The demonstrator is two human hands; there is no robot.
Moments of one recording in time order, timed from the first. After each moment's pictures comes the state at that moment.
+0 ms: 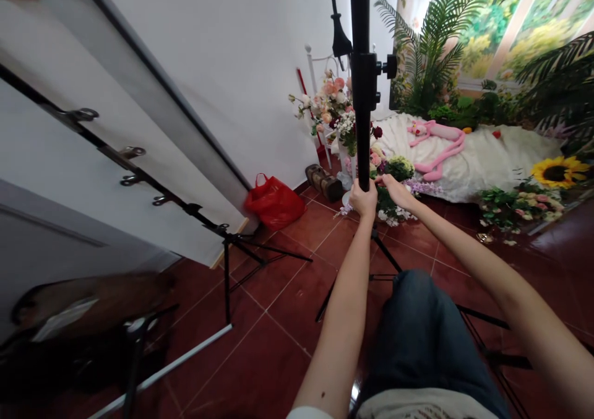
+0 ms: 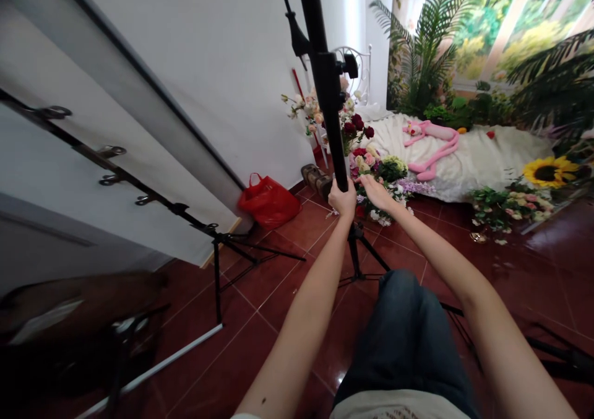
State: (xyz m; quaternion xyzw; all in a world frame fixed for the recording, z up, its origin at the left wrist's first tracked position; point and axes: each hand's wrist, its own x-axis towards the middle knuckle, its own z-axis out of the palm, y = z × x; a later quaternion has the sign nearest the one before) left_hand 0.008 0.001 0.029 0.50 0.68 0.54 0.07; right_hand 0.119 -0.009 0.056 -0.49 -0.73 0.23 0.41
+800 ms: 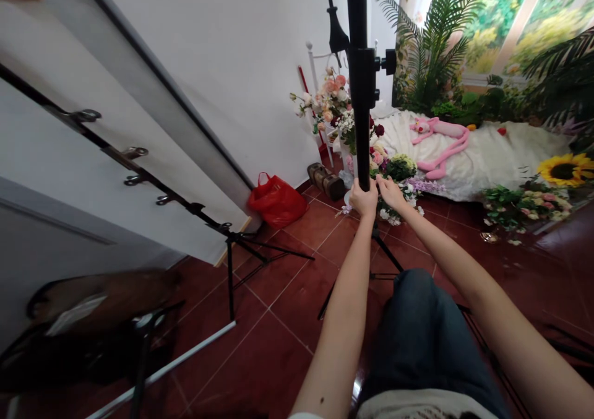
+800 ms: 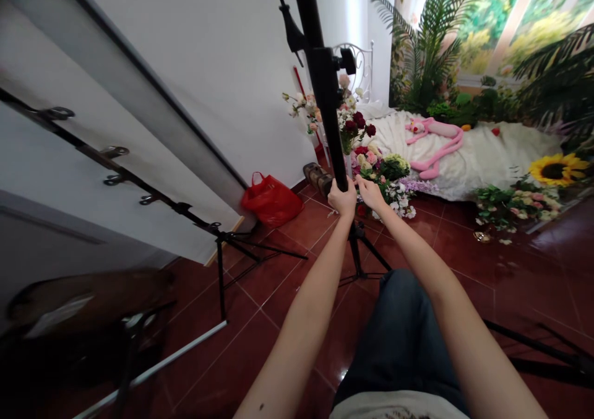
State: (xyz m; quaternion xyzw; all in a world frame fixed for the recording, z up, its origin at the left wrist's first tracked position) left_hand 0.008 0.002 0.029 0.50 0.67 0.55 0.07; right_hand 0.098 0.009 0.036 -0.57 -0.68 0.21 0.41
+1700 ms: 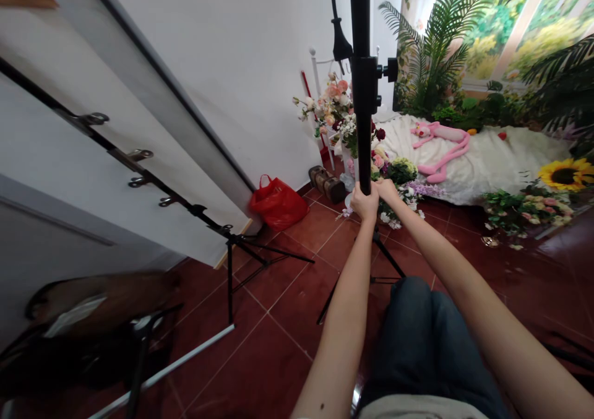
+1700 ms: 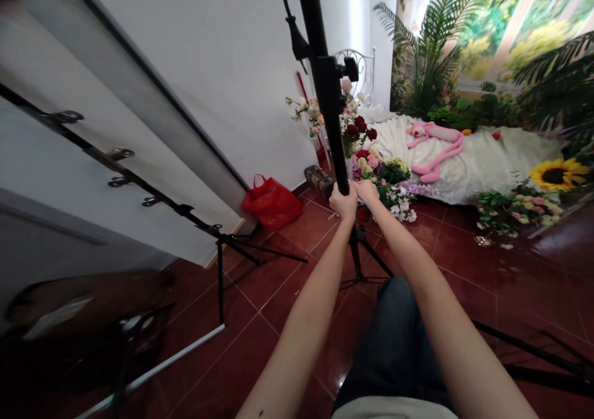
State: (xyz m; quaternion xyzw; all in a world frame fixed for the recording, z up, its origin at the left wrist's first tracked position) left_hand 0.007 -0.002 0.033 0.49 0.68 0.54 0.08; right_hand 0.081 0.036 0.051 -0.69 -0.58 0.23 0.37
